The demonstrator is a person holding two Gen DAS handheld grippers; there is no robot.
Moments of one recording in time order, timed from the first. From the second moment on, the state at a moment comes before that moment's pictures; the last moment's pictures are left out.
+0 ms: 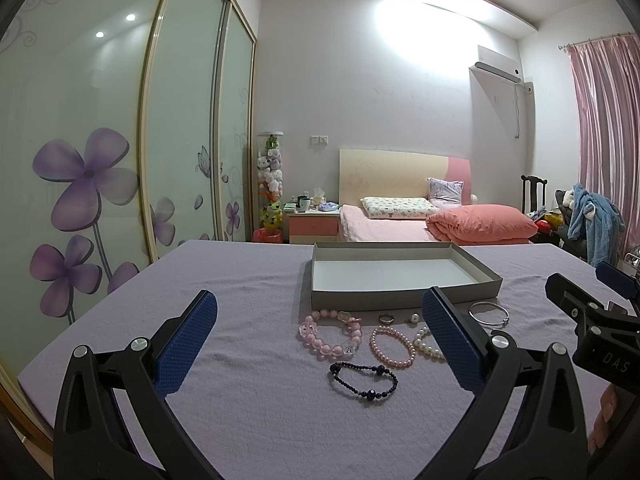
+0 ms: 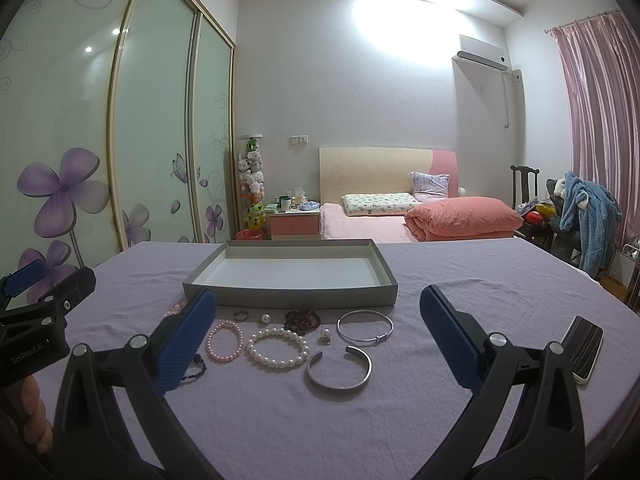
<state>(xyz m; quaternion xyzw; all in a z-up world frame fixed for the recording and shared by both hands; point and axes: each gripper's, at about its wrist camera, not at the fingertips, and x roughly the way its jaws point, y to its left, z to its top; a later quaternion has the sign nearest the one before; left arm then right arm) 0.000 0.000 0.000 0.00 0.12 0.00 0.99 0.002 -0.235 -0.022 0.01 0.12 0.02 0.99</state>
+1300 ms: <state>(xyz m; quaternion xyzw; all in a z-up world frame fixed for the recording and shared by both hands) 0.061 0.013 -0.048 -0.02 0.34 -0.01 0.94 0.113 -0.246 -0.112 0.02 0.44 0.00 0.90</state>
